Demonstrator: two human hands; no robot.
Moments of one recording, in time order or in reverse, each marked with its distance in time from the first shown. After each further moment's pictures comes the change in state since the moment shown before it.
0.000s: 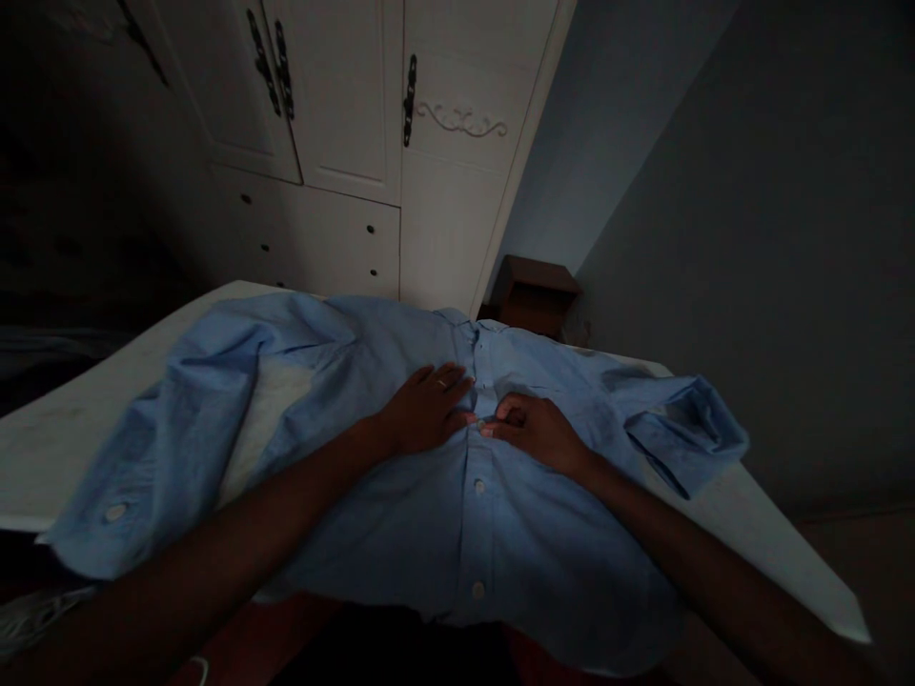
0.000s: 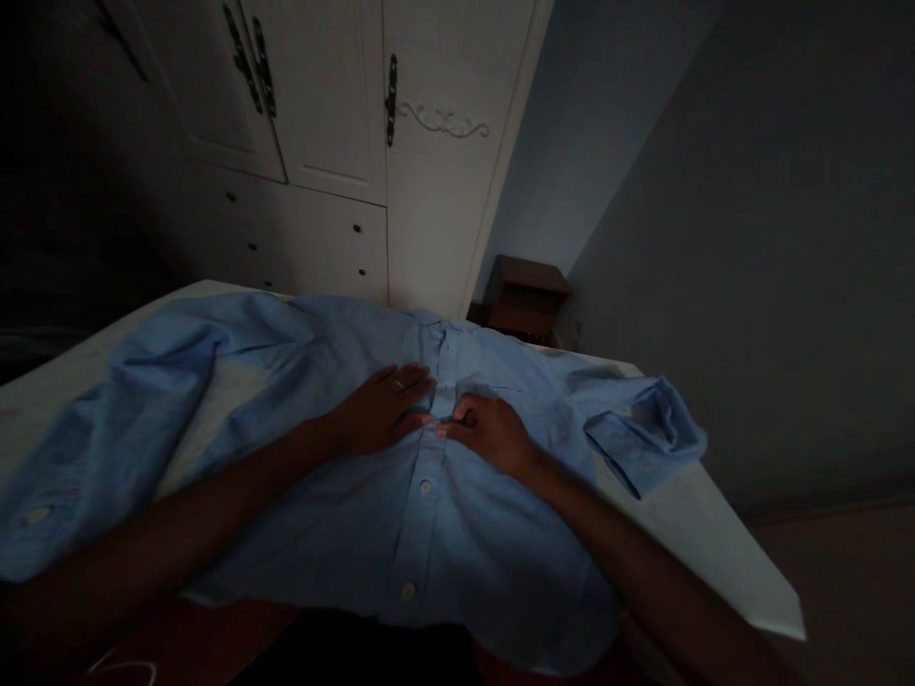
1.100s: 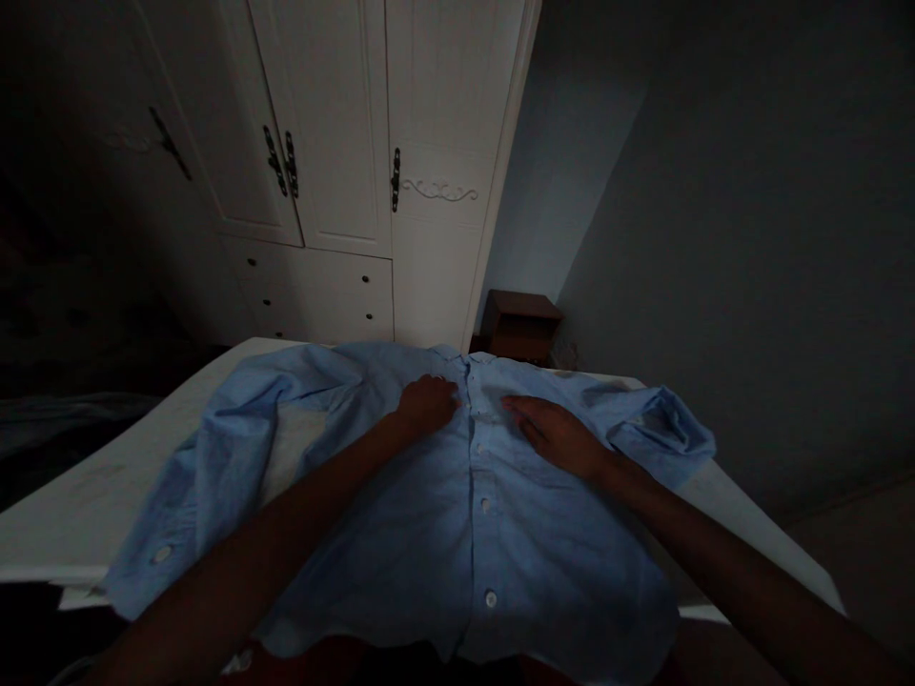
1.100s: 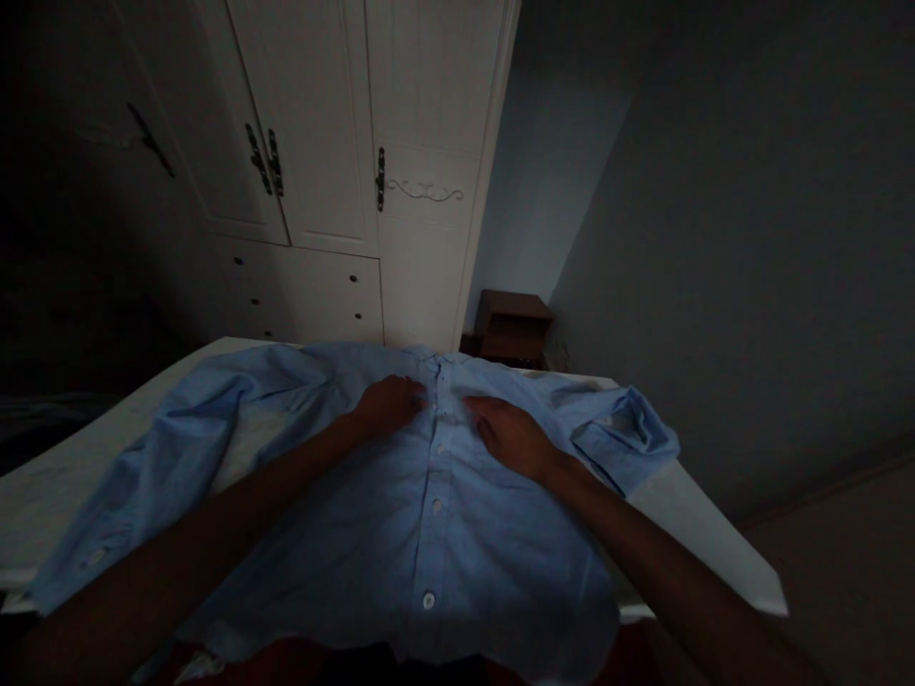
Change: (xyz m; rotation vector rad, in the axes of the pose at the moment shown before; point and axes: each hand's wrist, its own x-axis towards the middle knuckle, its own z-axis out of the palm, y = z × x) left_hand 0.044 -0.009 -0.034 0.198 -0.053 -0.276; right_hand -0.011 -0.009 -0.039 -0.331 0.136 -0.250
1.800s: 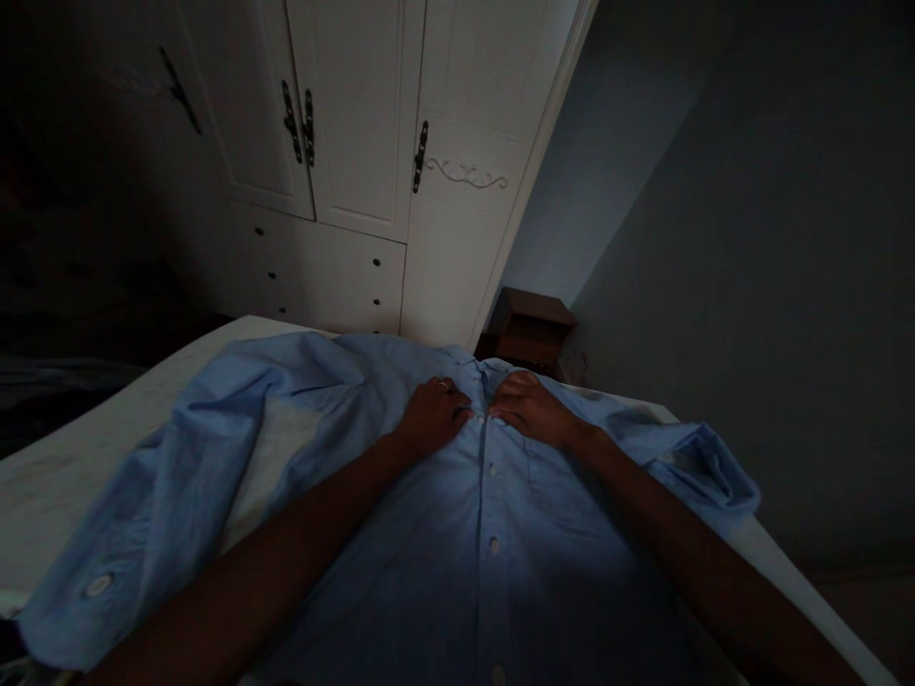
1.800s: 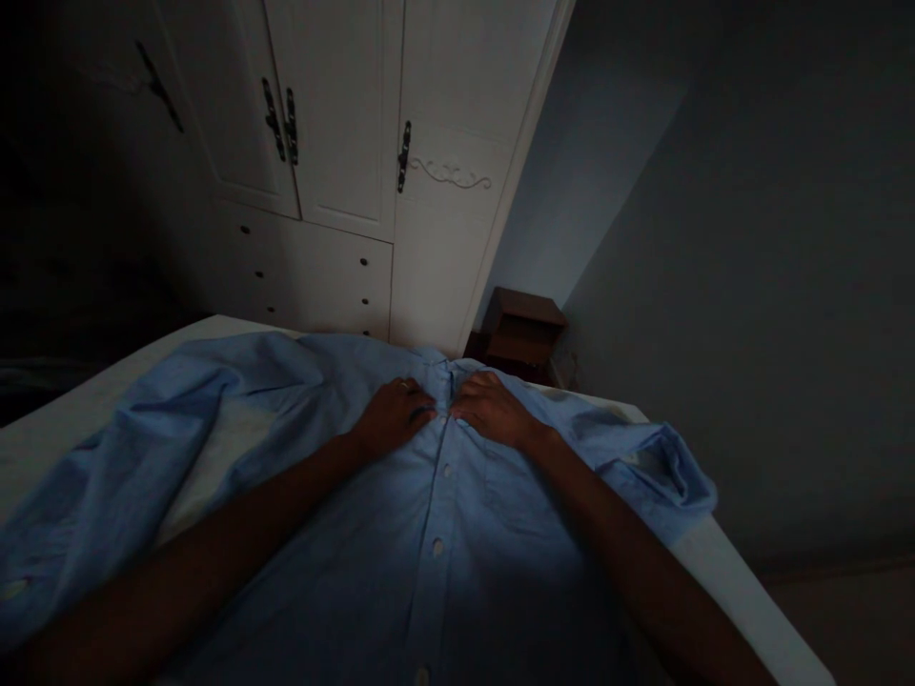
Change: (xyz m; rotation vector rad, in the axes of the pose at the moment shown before) left_hand 0.009 -0.018 0.043 -0.212 0.256 0.084; right_hand 0.090 0.046 0.025 -0.209 -0.054 -0.530
